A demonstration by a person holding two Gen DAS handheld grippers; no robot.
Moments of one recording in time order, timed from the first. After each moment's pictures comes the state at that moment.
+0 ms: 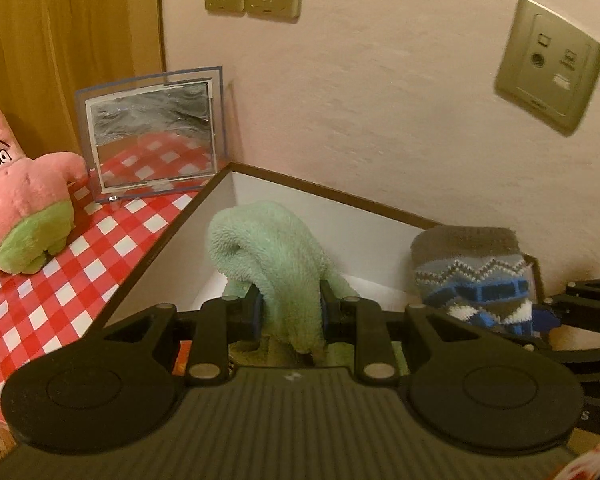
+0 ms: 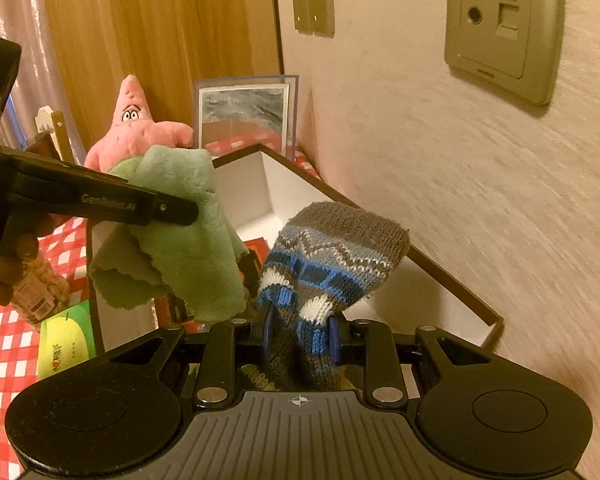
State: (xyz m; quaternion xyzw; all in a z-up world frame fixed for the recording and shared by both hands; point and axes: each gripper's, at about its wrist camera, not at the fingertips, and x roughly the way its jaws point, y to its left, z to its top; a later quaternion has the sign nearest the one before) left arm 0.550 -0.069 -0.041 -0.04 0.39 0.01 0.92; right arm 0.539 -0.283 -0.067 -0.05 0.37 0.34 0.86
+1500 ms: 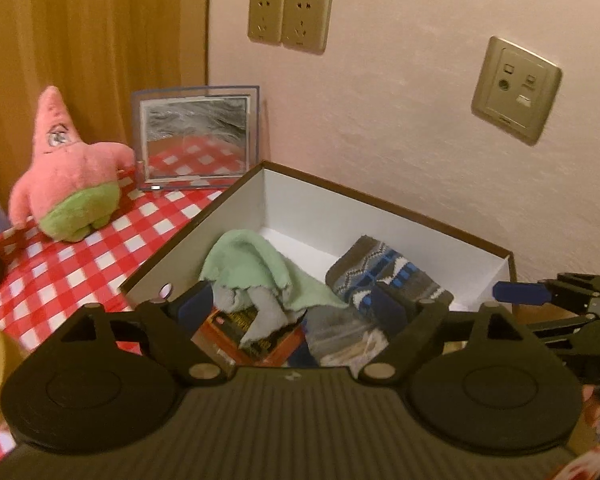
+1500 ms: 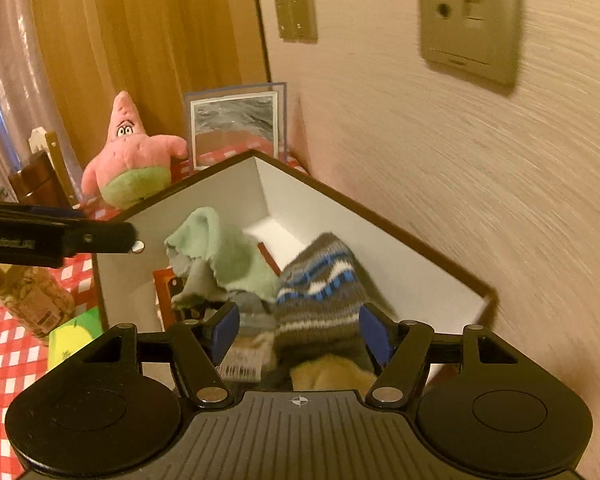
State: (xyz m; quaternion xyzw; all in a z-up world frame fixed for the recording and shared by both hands) left arm 0.462 -0.082 -0.013 -0.06 0.35 0.06 0.93; right arm 0.511 -0.300 -0.062 -0.02 0.36 0.32 0.88
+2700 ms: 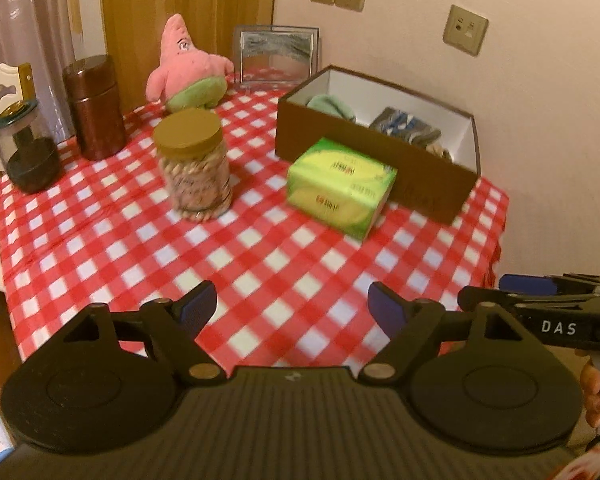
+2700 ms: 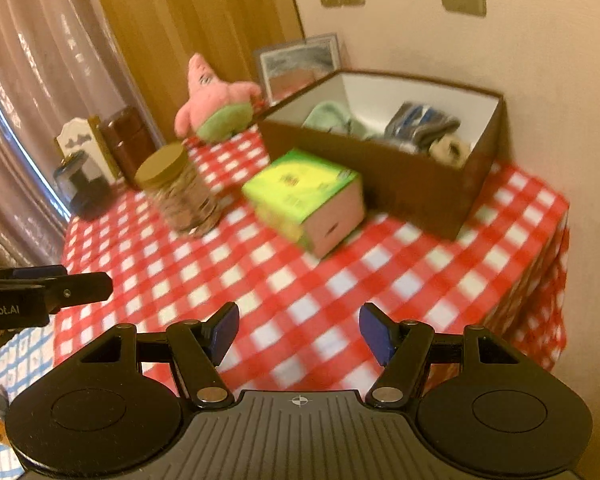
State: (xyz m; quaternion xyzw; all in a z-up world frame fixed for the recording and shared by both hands) left arm 0.117 0.004 0.013 -0.06 0.41 0.05 0.91; right arm 0.174 -0.232 -0.031 0.06 0.42 0.26 0.86
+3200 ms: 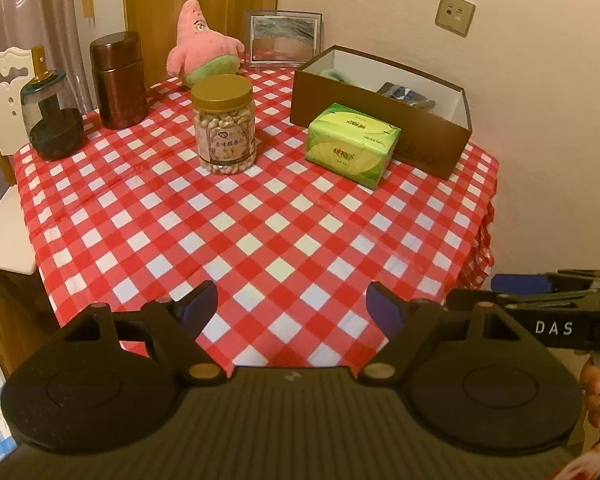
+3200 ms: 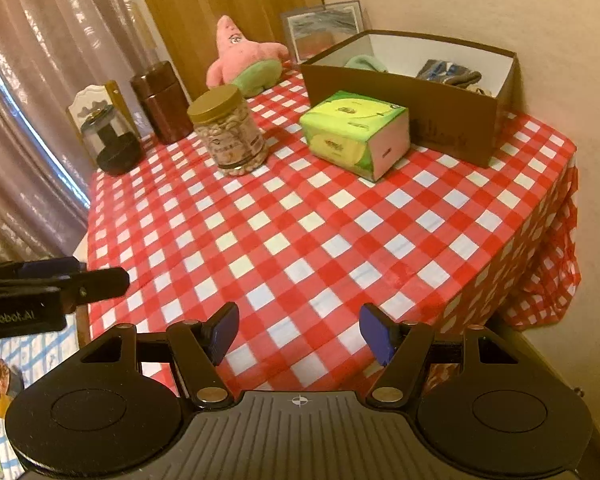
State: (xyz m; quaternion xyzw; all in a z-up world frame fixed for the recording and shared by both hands) left arm 0.033 0.032 0.009 -0.06 0.42 0.03 0.90; right arm 0.075 -0.184 -0.030 0.05 0.45 0.26 0.85
